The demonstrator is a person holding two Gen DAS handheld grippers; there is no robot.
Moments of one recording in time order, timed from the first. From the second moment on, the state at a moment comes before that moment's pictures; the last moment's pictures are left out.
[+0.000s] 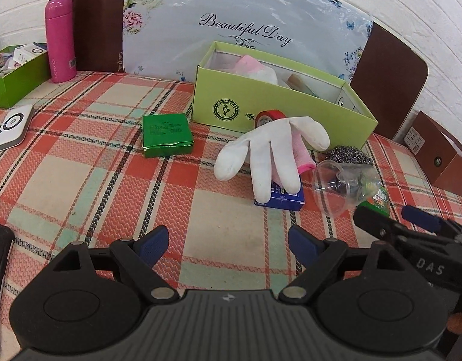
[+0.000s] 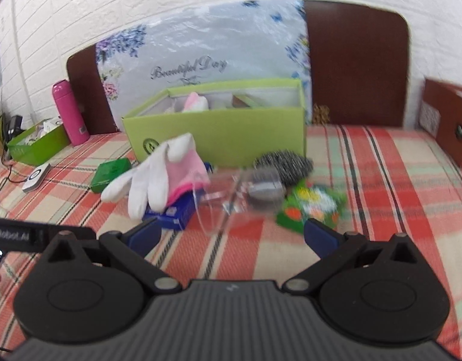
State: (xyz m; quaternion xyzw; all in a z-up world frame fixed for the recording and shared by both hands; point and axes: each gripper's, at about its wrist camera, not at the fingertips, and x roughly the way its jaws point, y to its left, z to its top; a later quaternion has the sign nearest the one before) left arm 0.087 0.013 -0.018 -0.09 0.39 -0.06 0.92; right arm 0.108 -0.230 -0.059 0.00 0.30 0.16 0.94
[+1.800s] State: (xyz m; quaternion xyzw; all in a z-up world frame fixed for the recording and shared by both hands) left arm 0.097 -0.008 -0.032 -0.07 0.37 -0.17 0.91; right arm 0.050 -0.258 -0.079 0.02 0.34 0.21 0.92
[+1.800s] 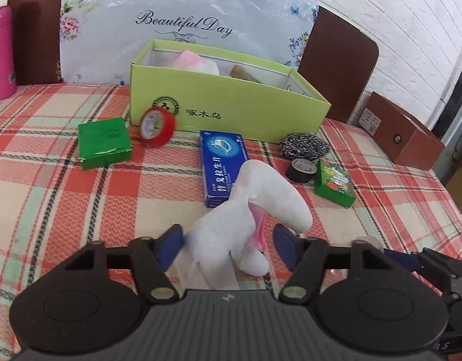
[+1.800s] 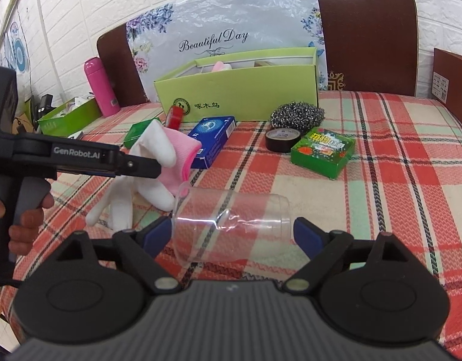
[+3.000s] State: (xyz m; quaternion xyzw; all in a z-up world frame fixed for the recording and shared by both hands) left arm 0.186 -0.008 0.097 -0.10 0.24 -0.18 0.95; right arm 0.161 -0.239 0.022 -0.02 0.17 0.18 0.97
